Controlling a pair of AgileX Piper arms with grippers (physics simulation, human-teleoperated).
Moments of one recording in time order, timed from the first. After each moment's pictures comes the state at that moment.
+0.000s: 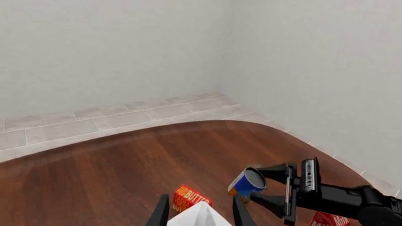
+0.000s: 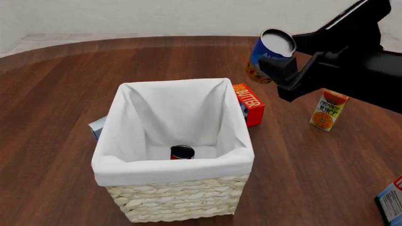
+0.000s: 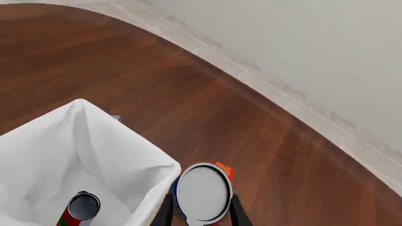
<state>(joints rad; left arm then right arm) -0.65 0.82 -1.09 0.28 -0.15 0.52 1.01 -0.80 0.10 -0.31</state>
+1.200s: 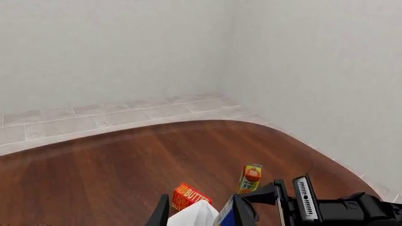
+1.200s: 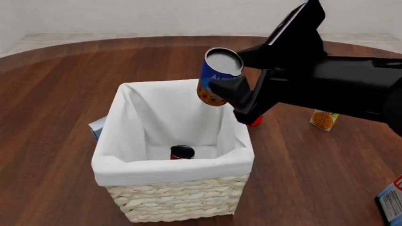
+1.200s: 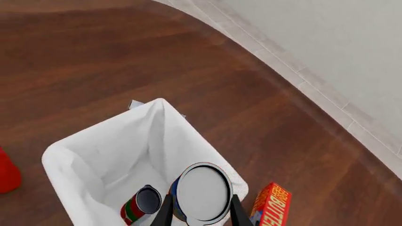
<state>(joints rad) -0.64 0.81 -1.04 0.23 -0.17 0.77 1.11 -0.89 0.19 -0.31</state>
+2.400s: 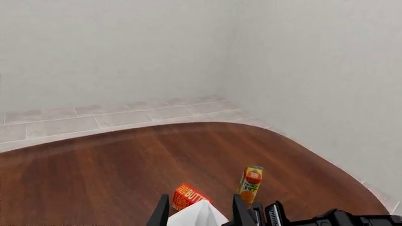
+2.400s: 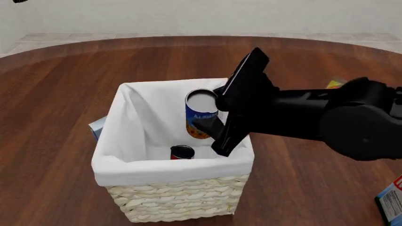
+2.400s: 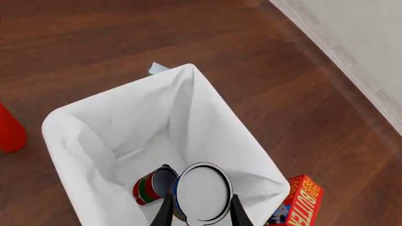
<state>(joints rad) -0.62 0.79 -1.00 0.21 -0.19 0.83 1.27 -0.85 0.16 -0.36</state>
